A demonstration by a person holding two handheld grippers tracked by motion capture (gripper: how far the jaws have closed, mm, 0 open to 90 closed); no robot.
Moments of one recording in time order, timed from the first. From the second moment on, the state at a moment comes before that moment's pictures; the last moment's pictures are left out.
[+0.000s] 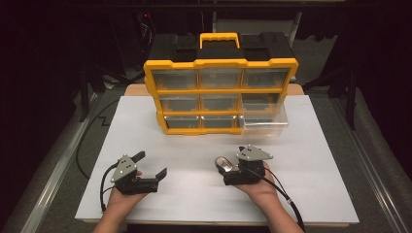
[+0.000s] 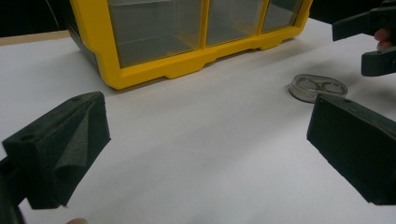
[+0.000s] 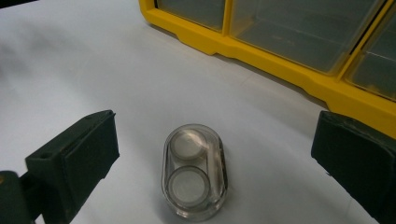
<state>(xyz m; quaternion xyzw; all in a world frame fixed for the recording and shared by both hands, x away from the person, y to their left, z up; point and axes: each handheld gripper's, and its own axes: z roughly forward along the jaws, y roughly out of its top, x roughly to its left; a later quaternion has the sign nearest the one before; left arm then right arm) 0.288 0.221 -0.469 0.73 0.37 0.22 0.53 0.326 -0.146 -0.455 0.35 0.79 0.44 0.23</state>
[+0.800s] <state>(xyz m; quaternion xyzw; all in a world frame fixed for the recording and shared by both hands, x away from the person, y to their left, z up) 0.287 0.219 -0.471 0.74 0.37 0.21 0.52 0.339 -0.134 -0.468 0.37 0.82 0.40 0.18</state>
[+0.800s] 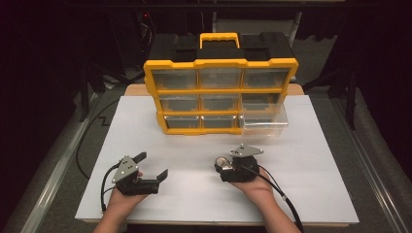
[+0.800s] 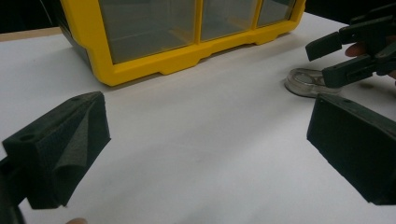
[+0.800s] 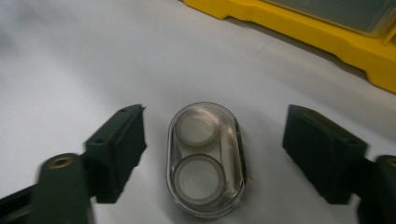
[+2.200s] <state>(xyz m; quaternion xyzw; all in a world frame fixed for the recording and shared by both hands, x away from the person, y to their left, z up) 0.287 0.221 -0.470 0.73 0.37 0.21 0.53 0.337 -0.125 -0.479 0.36 0.84 0.36 0.18</state>
